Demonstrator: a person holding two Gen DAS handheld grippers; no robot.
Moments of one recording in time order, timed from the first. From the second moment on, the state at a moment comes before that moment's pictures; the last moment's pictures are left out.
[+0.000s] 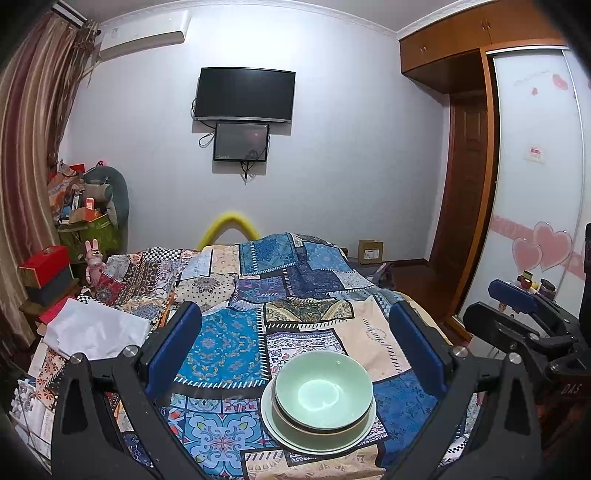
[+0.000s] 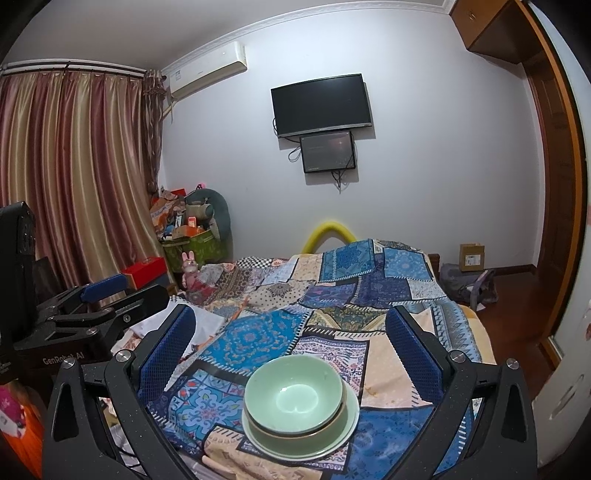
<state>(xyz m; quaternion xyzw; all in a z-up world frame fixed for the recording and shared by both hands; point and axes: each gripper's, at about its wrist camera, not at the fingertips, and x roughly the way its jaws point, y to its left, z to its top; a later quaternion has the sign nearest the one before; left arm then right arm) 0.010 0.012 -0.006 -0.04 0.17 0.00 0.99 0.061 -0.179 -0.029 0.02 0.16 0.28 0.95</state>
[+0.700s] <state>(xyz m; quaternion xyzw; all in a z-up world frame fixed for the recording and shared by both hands) 0.010 0.005 -0.008 -0.04 0.17 -0.01 0.99 0.059 -0.175 -0.030 0.02 0.16 0.28 0.95</state>
